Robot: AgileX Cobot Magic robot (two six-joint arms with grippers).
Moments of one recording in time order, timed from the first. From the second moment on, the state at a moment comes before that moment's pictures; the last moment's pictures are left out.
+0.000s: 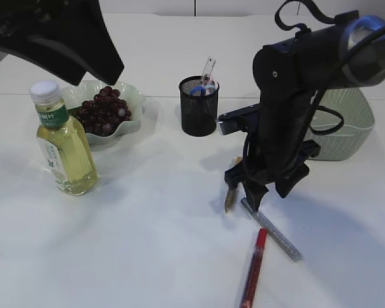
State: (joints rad) left arm -0.64 1.47 -1.57 -0.19 1.25 -0.21; right arm 0.43 2.02 -1.43 -0.04 1.06 0.06
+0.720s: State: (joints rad) left arm -0.64 1.47 -1.57 -0.15 1.25 -0.21; right arm 0.44 2.14 -1.52 -0.02 1.12 -0.01
